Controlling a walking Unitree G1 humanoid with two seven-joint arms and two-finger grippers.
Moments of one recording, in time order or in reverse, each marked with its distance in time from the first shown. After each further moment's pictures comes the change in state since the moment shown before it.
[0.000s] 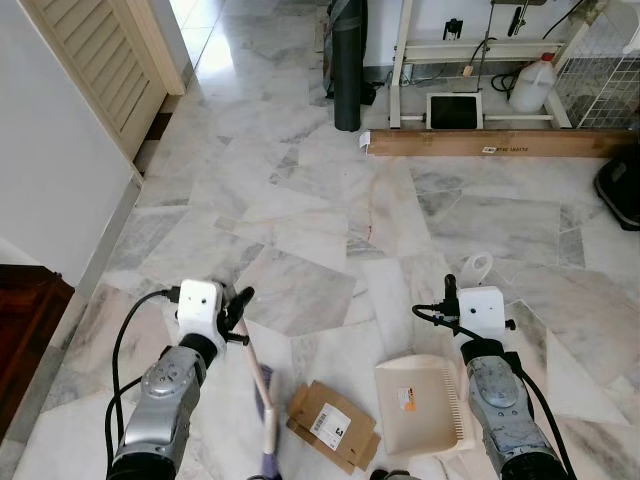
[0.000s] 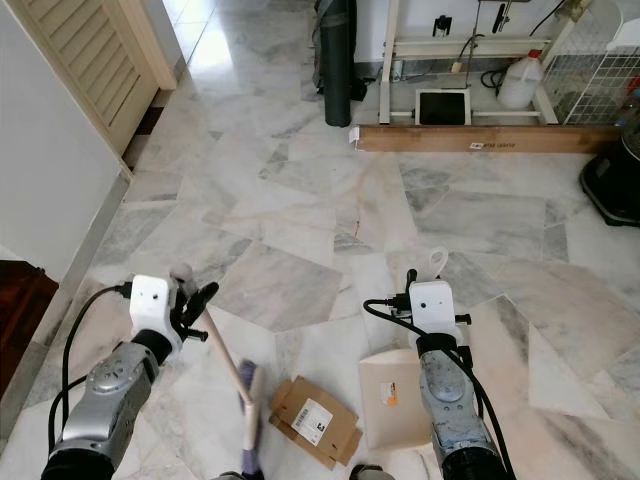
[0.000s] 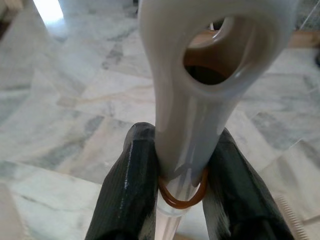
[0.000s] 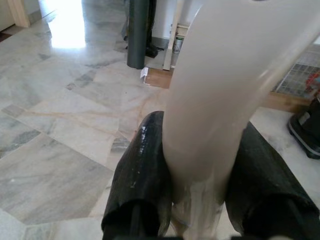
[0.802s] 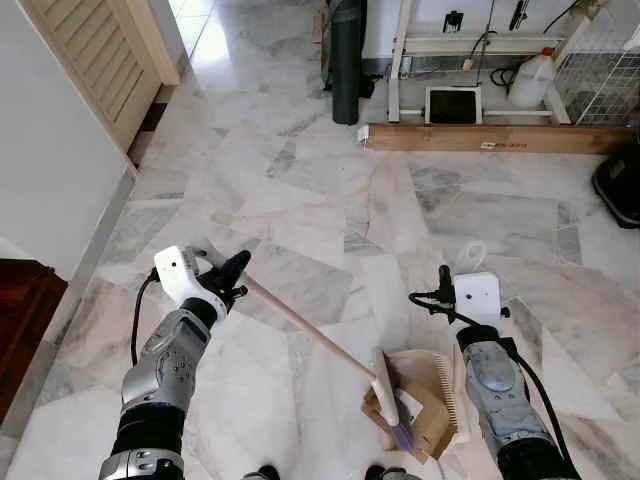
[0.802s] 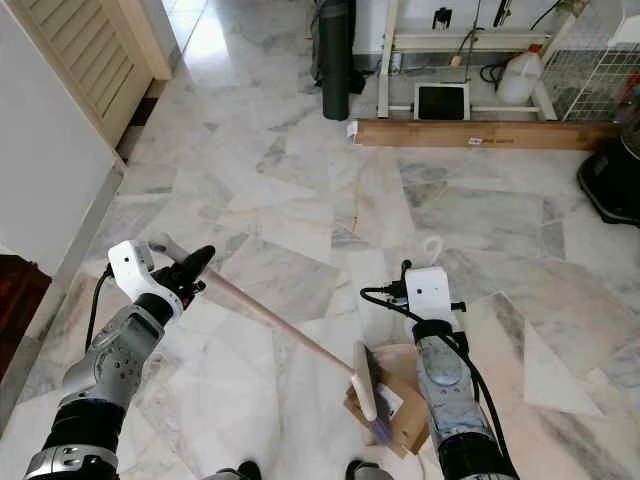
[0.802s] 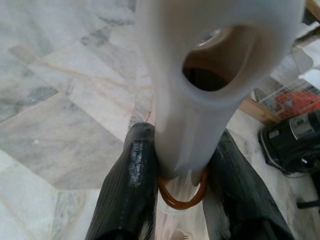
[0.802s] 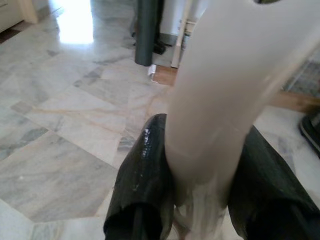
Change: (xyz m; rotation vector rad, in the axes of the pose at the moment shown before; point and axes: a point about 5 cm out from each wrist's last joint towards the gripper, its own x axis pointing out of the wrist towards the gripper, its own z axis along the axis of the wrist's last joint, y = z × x) left arm 0.023 0.008 0.031 -0.459 -0.046 0.011; right arm 0.016 0.001 0.015 0.034 0.006 0.013
